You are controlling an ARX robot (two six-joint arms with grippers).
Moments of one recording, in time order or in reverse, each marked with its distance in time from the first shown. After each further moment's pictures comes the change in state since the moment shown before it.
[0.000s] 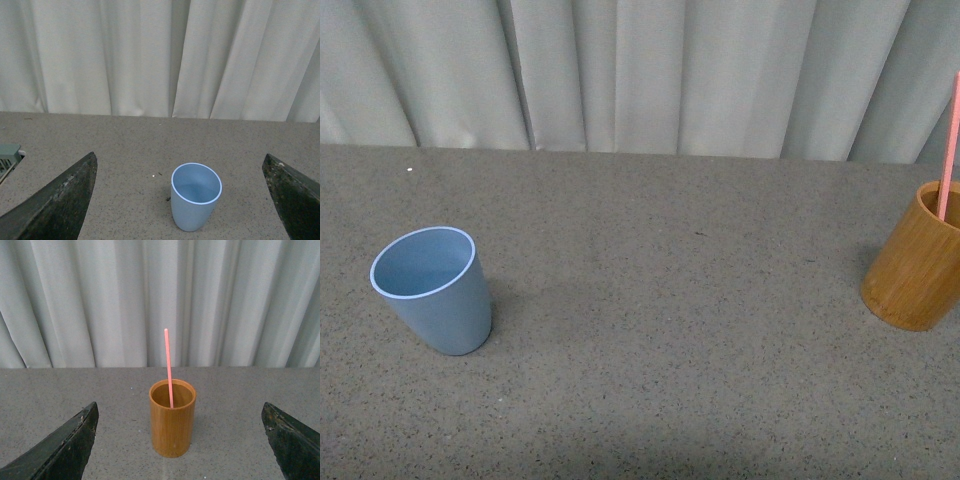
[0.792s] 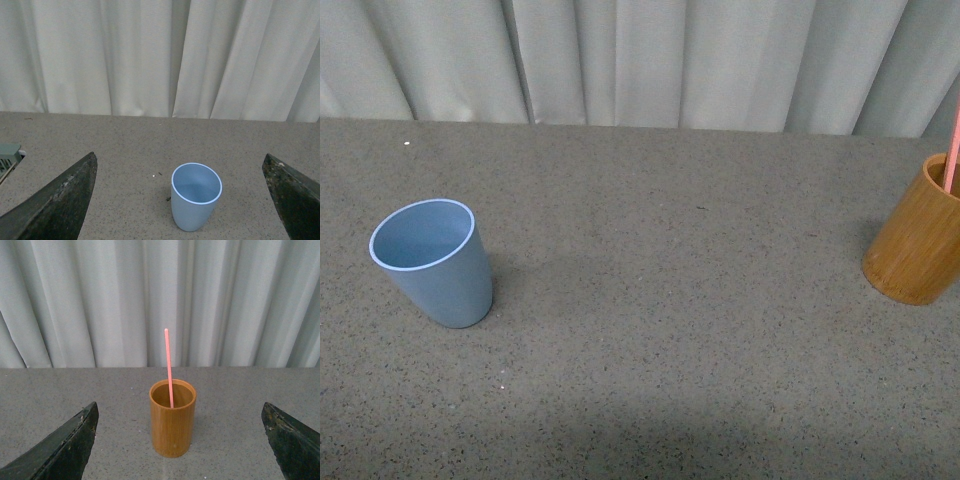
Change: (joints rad) left arm 0.000 0.000 0.000 0.000 0.000 0.000; right arm 0.000 0.000 0.000 0.000 0.000 0.000
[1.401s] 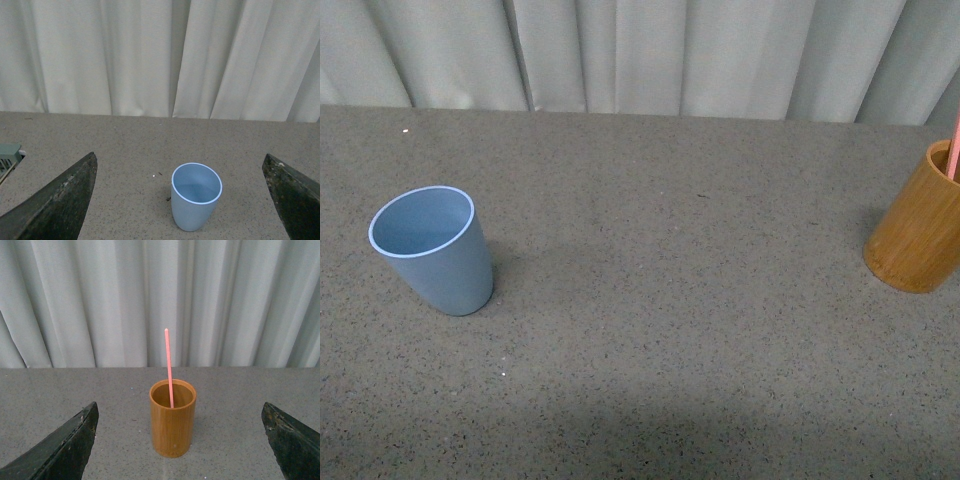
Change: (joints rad) left arm 0.000 0.000 0.000 0.000 0.000 0.000; right arm 0.000 0.000 0.000 0.000 0.000 0.000
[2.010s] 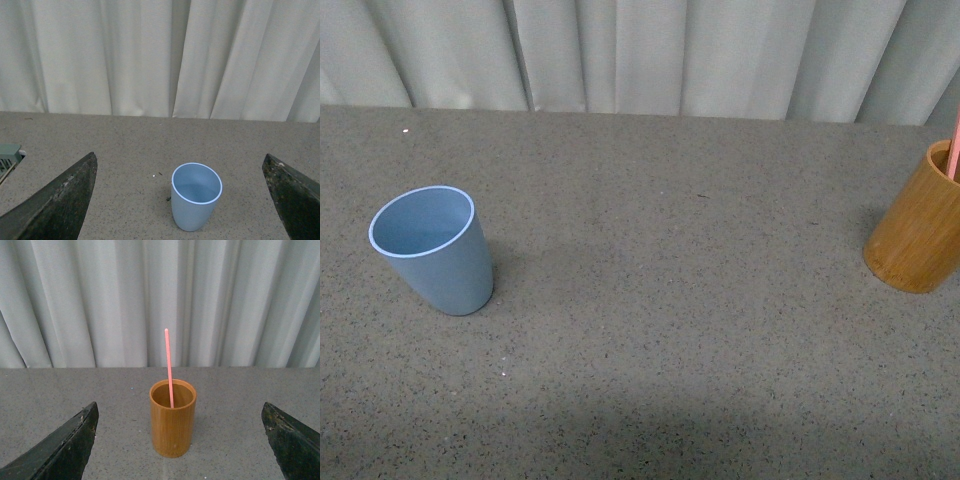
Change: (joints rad) left arm 0.000 0.000 0.000 0.000 0.000 0.000; right arm 0.000 0.000 0.000 0.000 0.000 0.000
